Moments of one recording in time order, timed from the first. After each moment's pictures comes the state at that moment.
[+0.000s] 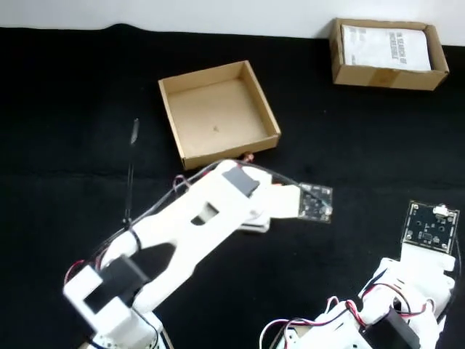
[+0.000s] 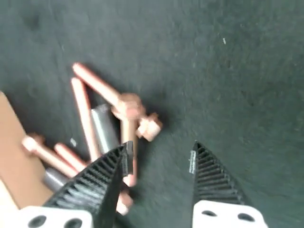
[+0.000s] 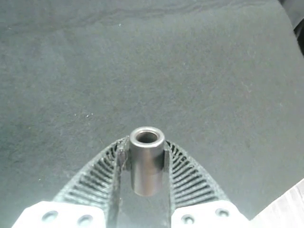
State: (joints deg) left arm 37.1 3.6 19.1 58.1 -55.6; right arm 44.0 -90.5 57.5 81.6 34.4
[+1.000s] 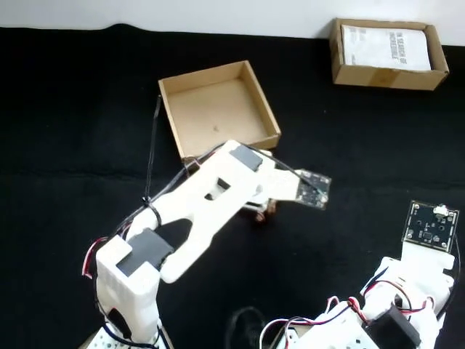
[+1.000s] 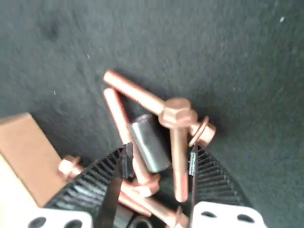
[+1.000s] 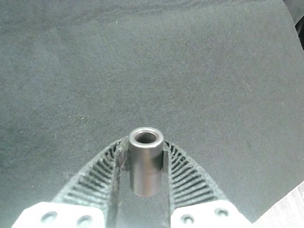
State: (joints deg) left arm 33.9 17.8 6.4 57.7 -66.6; right arm 44.2 -90.5 61.1 78.8 34.4
